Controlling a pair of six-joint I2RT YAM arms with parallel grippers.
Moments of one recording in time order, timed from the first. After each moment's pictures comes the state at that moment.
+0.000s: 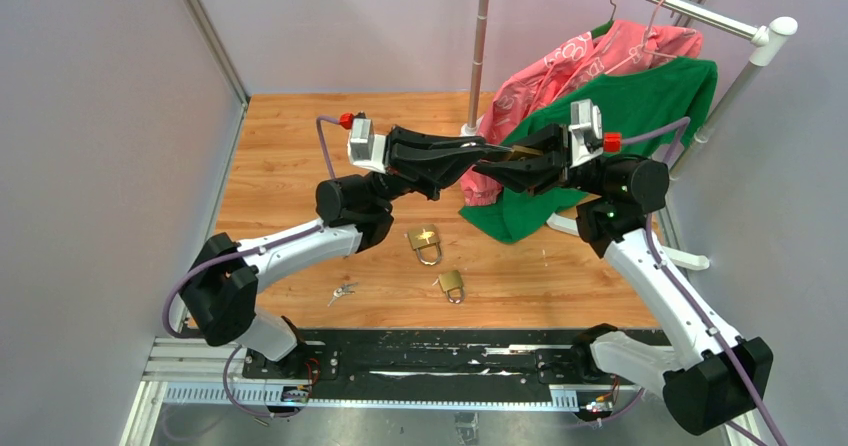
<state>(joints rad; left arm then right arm) -0.85 1.50 1.03 1.49 0.50 -0.64 0.39 1.07 0.97 0.86 -1.05 0.46</state>
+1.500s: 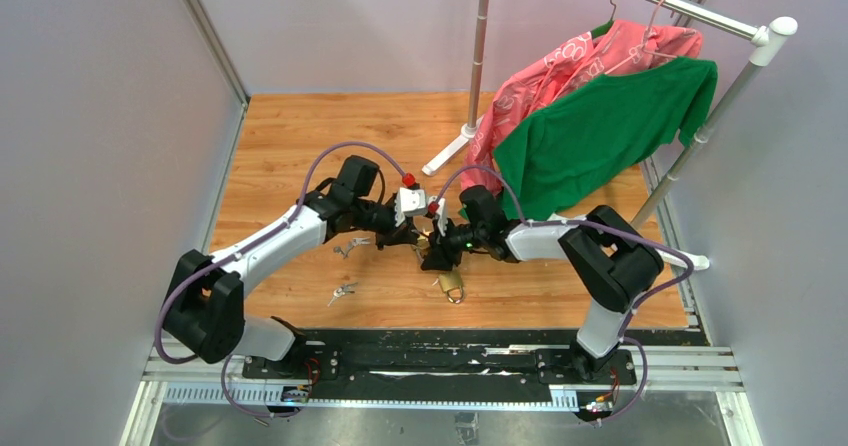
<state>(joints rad) -0.54 1.38 0.90 -0.36 0.79 0.58 0.70 1.71 0.76 0.31 -0.75 -0.15</state>
